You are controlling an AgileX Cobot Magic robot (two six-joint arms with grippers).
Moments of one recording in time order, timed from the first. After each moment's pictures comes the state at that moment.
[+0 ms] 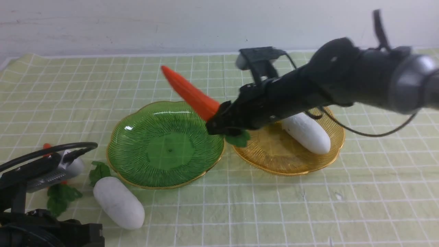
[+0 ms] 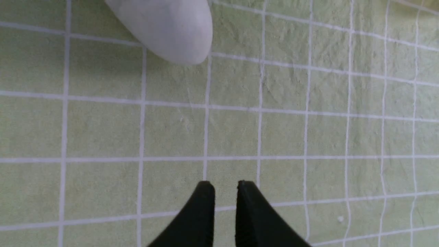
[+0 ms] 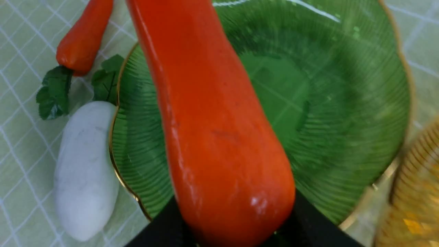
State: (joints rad) right arm 0.53 1.94 -1.46 0.89 0.63 -0.78; left arm -0.07 0.90 -0.51 -0.49 0.82 0.04
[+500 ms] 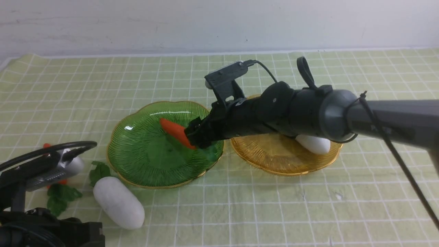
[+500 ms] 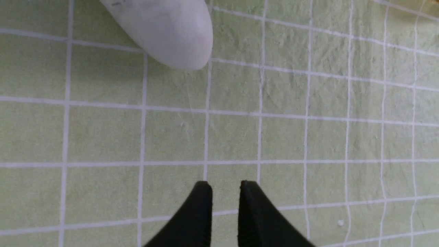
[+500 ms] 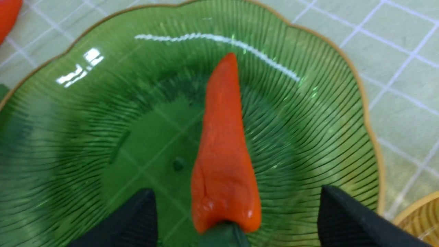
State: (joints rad) right arm 0.61 2.10 -1.51 0.91 0.29 -0.89; left arm -0.07 0.90 -0.51 -0.49 0.81 0.04
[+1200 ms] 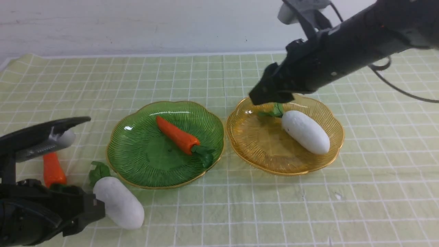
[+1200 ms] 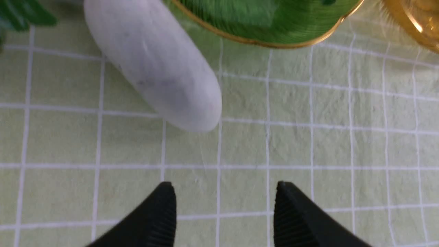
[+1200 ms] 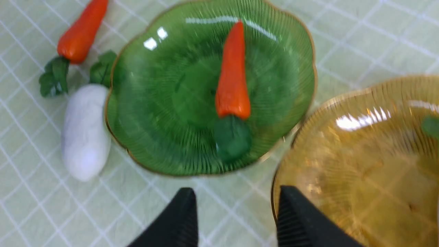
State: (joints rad) right arm 0.36 1.70 -1.51 0.58 0.99 -0.54; left arm -0.07 0.93 -0.61 -0.41 0.75 0.01
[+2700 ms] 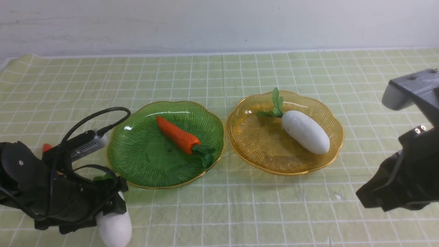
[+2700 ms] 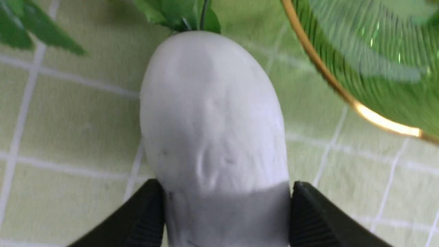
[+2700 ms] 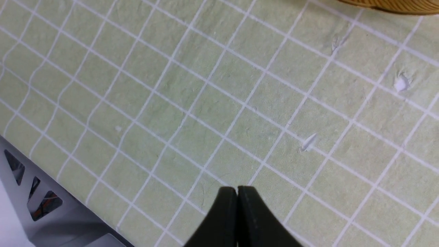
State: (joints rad) right arm 0.36 1.17 -1.05 0.35 1.24 -0.27; left arm -0.07 1.45 -0.67 -0.39 0.56 -0.09
